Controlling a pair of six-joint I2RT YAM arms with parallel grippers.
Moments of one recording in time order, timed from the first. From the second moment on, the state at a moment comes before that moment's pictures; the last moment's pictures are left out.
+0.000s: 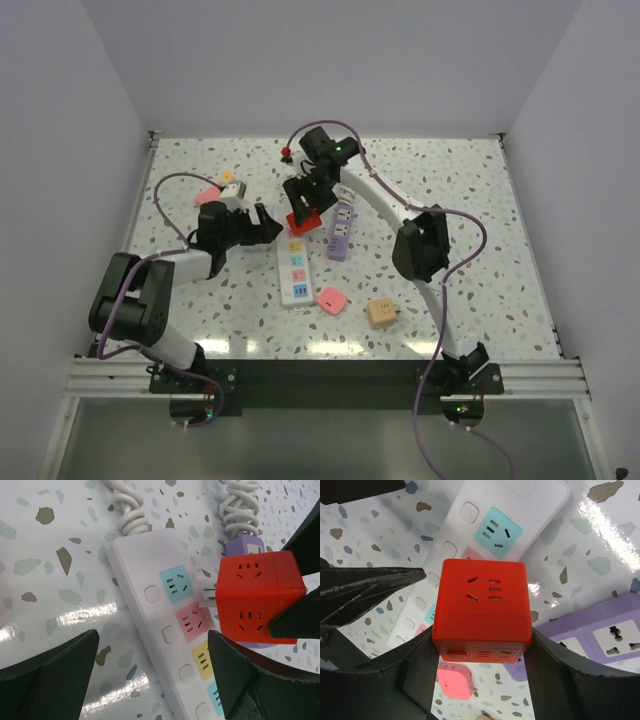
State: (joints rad) left arm -0.19 1.55 0.58 0.50 0.33 -0.40; right arm 0.64 2.40 2.38 -1.16 -0.30 0.03
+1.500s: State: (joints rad) left arm -0.35 1.96 0.81 0.79 0.20 -0.43; right arm 0.72 1.86 1.61 -0.83 -0.36 0.14
